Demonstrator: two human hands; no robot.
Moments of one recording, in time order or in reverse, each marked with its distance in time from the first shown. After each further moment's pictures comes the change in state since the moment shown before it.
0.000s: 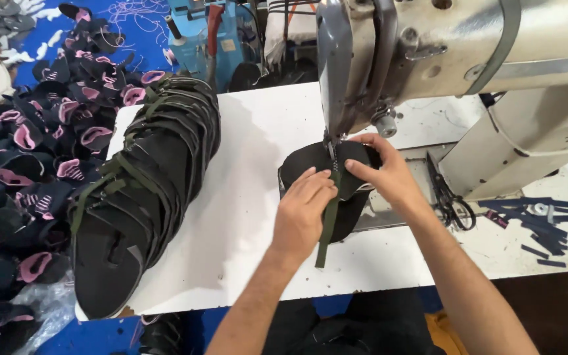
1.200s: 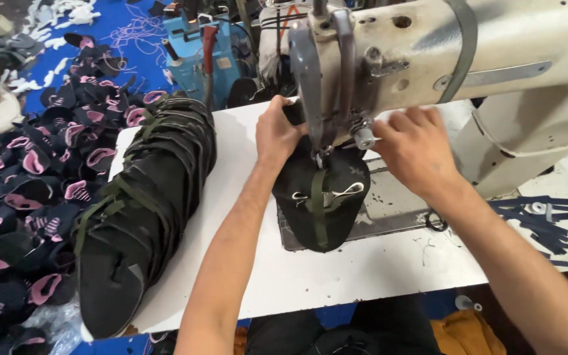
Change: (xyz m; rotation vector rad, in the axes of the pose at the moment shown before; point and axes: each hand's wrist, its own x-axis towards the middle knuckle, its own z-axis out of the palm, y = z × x) left_hand 0.108 -0.136 0.052 0.097 -0.067 -0.584; right_hand 0.016 -0.062 -0.055 -1.136 0.288 -0.763
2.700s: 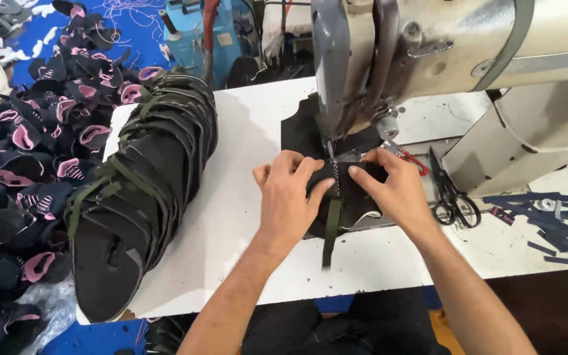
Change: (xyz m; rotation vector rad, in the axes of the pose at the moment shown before) left_hand -0.140 0.048 -0.061 0.097 0.033 0.394; right_hand -0.048 -0.055 0.038 0.727 -0.256 0.711
